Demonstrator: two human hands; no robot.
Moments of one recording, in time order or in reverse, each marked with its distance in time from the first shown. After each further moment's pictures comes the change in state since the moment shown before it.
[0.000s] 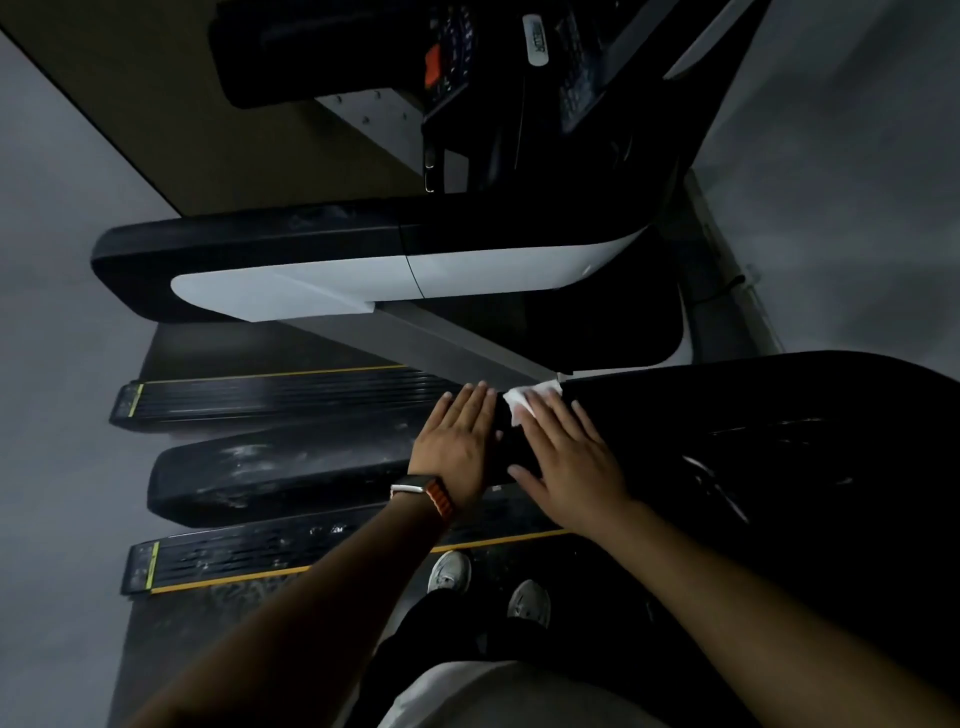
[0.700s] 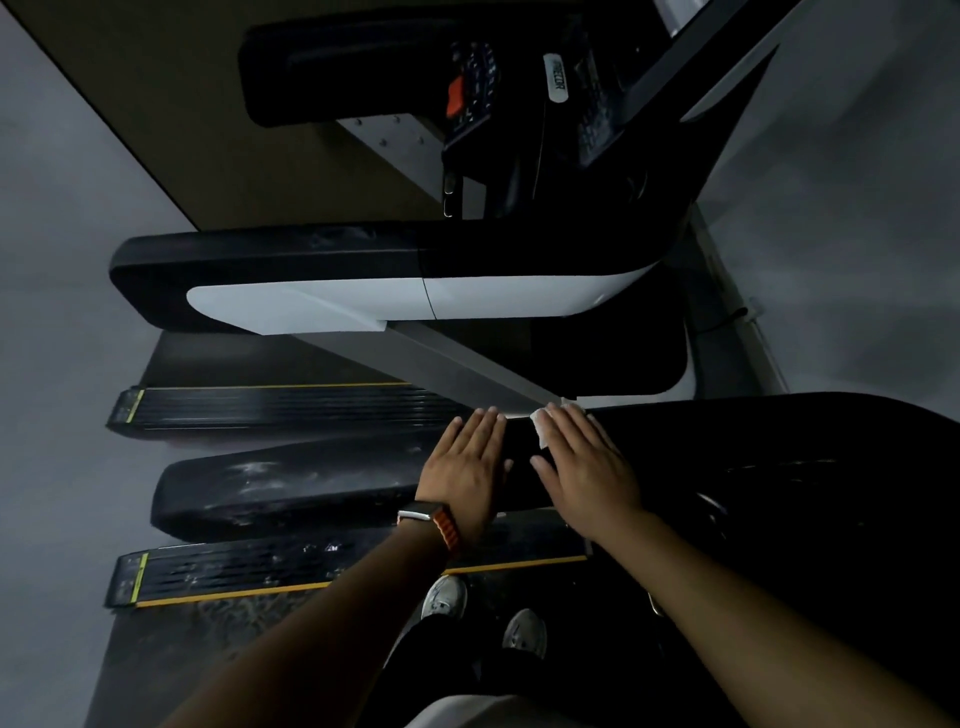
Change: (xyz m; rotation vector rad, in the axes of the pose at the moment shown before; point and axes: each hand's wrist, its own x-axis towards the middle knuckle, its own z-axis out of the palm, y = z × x) left_hand -0.004 -0.001 -0.011 0.011 -0.051 -0.004; right_hand 0.024 0.009 -0.002 0.005 0.064 0.062
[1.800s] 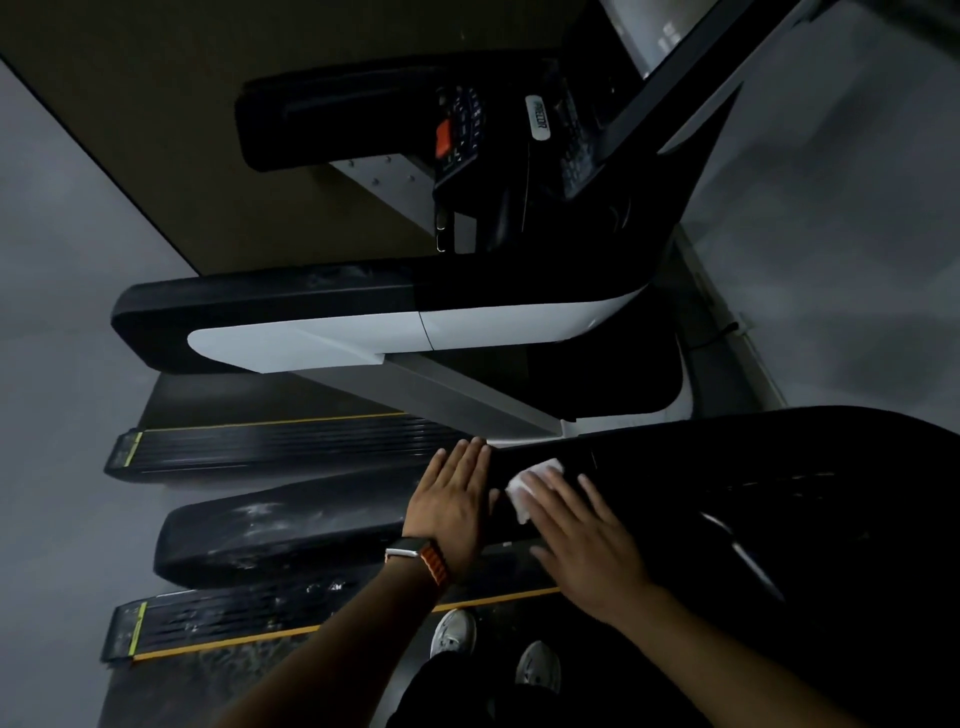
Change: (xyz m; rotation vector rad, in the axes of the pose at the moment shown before) left_hand -0.008 -0.019 -0.004 0.016 -0.035 -0.026; right_hand -0.046 -0.016 0.014 -0.166 0.002 -0.162
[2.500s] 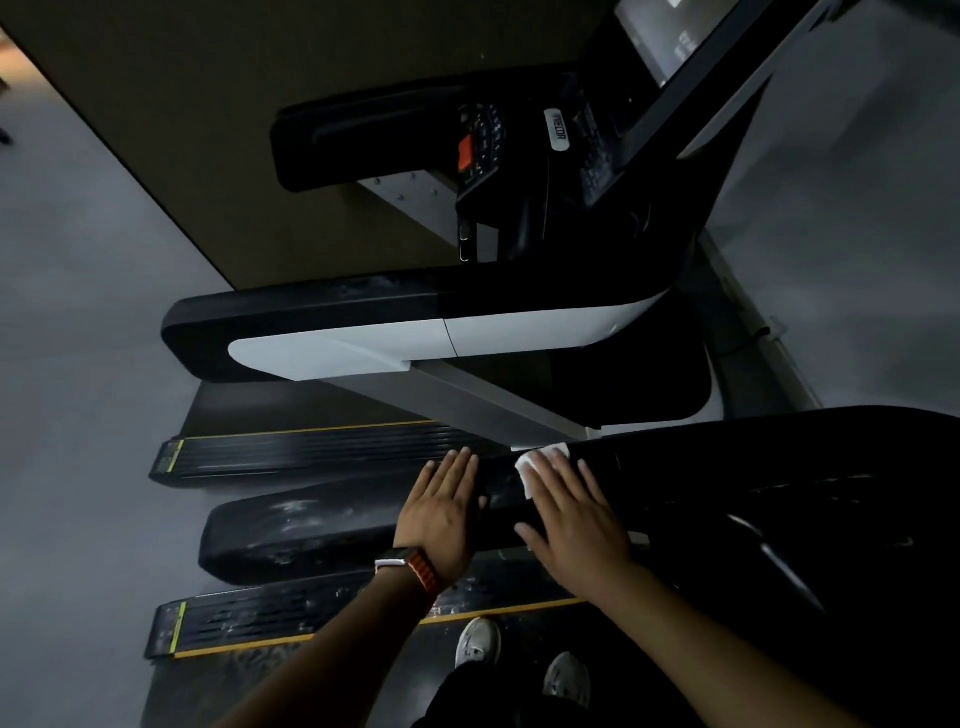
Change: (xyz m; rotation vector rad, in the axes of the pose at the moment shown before) left_hand -0.027 -0.035 0.002 -0.039 0.051 -0.071; right_hand 0.038 -0.028 -0.003 0.180 -0.010 0.104
